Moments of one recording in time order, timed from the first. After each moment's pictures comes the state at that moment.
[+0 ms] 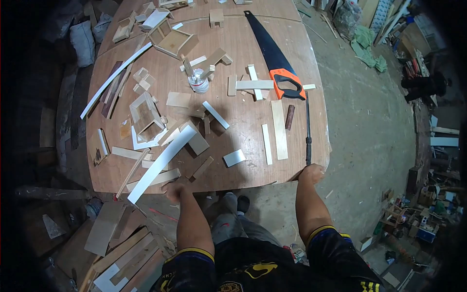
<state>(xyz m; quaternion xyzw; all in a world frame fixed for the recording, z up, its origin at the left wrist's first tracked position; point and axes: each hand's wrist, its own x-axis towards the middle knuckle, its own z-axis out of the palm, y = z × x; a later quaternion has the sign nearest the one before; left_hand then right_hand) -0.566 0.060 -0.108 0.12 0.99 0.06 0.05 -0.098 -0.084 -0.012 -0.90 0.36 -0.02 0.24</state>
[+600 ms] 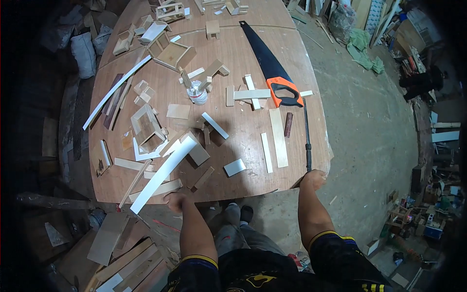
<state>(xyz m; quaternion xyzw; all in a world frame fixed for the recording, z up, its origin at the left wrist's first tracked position) -0.523 0.075 -0.044 0.05 0.98 0.20 -0.03 -0.096 -0.080 -0.013 -0.90 0.37 -0.03 0.23</state>
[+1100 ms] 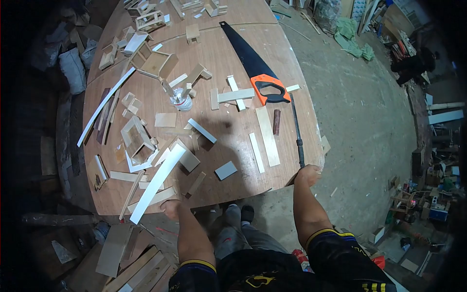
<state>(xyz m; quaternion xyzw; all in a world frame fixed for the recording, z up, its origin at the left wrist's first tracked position) -0.529 0.072 -0.041 0.08 0.99 0.14 0.04 -0.094 -0.083 -0.019 -0.90 0.38 -0.04 0.21</state>
